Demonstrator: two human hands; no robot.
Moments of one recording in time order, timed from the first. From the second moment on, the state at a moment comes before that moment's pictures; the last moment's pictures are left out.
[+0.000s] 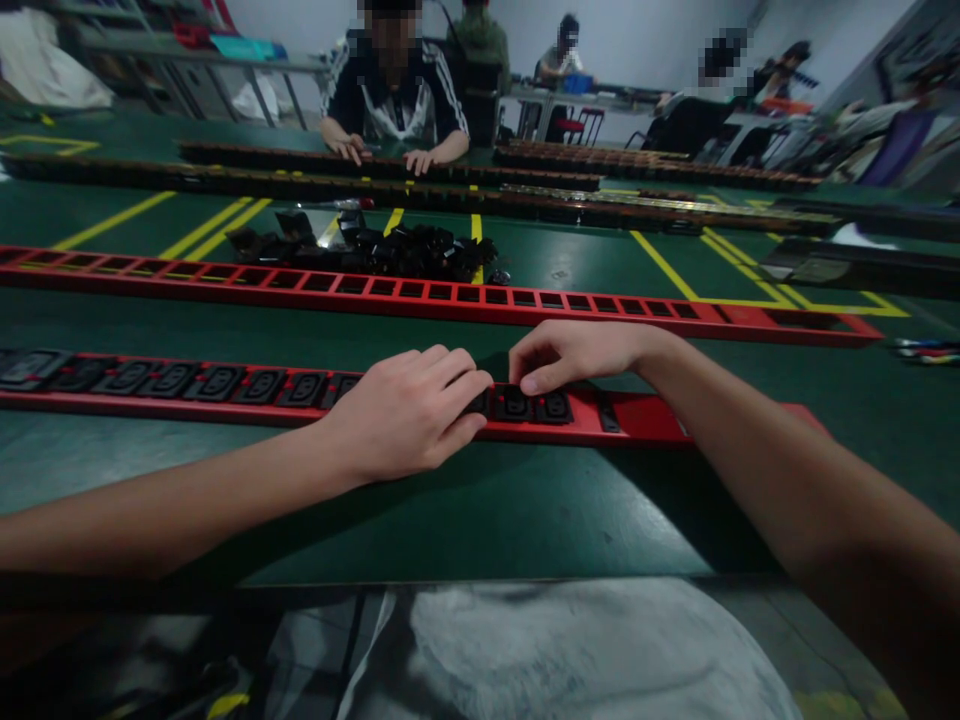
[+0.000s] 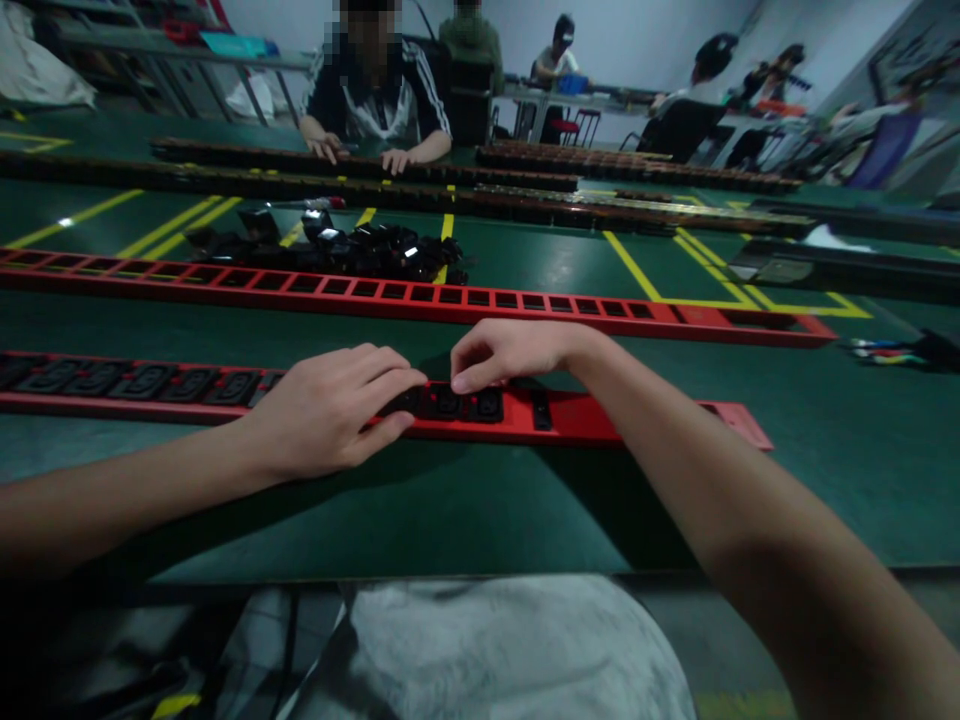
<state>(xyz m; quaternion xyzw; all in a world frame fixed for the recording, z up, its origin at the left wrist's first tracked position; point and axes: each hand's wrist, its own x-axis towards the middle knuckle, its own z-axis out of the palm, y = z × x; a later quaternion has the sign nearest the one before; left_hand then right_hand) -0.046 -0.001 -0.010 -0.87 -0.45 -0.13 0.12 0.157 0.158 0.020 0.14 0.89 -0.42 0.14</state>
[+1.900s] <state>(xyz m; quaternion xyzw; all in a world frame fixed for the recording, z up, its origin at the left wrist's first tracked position) -0.046 -0.002 -0.008 -0.88 -0.43 -0.13 0.13 0.157 0.156 0.018 0.14 0.89 -0.42 0.12</state>
